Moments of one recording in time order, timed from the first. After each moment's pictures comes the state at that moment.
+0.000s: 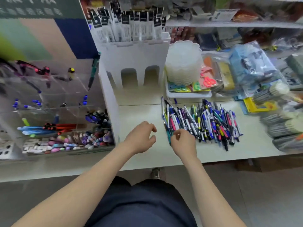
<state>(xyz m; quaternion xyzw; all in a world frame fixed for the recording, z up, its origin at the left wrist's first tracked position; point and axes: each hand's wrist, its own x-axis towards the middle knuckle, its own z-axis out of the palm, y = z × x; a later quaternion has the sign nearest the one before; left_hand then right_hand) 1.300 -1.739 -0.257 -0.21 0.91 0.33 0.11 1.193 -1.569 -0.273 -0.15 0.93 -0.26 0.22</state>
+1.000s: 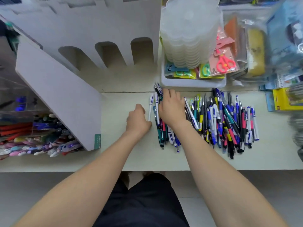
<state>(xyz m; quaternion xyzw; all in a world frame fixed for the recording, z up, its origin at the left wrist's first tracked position) 1.190 -1.737 -0.351 -0.52 0.76 0.39 0.11 1.055 -1.664 -0.367 -0.40 0.90 -0.08 0.14</state>
